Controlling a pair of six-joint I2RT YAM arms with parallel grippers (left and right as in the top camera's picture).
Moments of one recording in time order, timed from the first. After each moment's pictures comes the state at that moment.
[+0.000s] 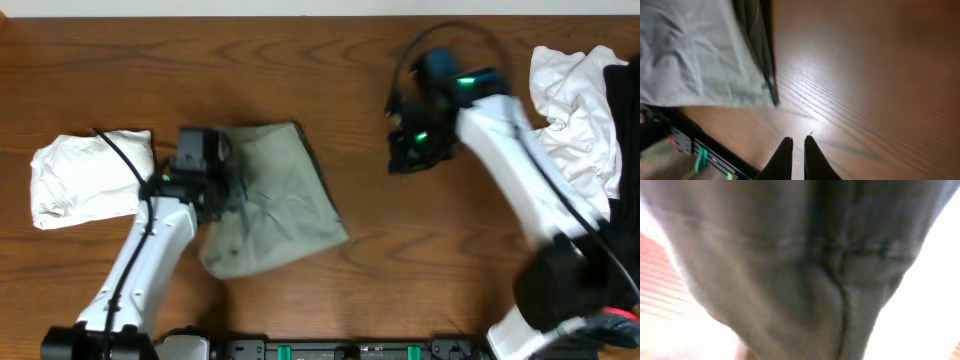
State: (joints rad) left arm -0.09 1.38 0.91 -0.73 0.02 -0.40; right arm 0.31 1.79 1.61 -1.27 -0.37 0.01
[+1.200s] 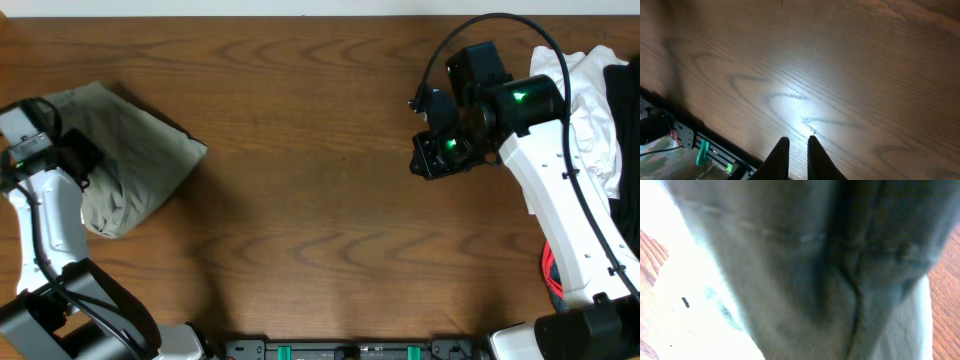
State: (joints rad) left arm 0.57 1.60 1.18 -0.52 -0.05 -0.26; right arm 0.28 1.62 1.61 -1.37 -0.32 0.01
